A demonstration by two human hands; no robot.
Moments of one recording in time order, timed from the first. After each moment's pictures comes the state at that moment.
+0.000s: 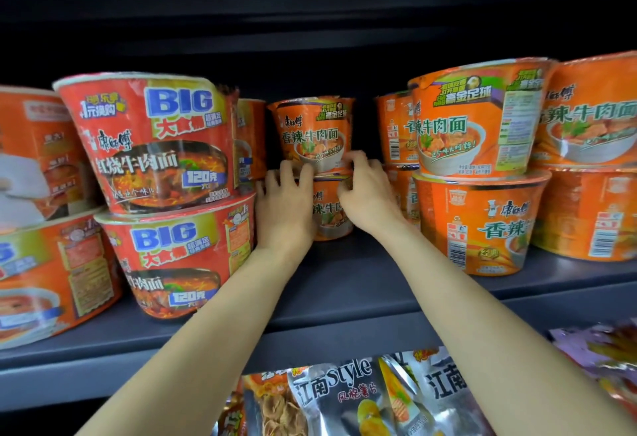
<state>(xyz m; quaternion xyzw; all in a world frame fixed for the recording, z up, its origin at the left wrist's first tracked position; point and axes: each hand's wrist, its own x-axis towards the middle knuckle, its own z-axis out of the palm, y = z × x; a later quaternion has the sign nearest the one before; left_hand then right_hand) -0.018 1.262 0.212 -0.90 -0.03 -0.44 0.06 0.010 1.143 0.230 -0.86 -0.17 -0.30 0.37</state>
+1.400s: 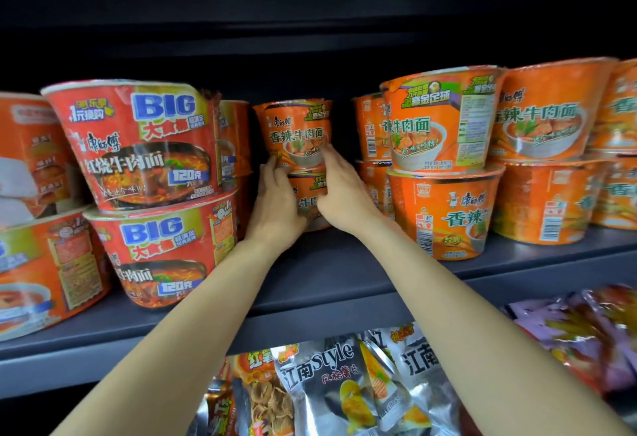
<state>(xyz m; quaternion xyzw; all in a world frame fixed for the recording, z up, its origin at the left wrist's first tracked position) -0.018 1.259 0.211 -0.92 0.04 -0.35 -0.20 -0.008 1.141 0.227 -0.86 -0.26 -0.28 0.35</state>
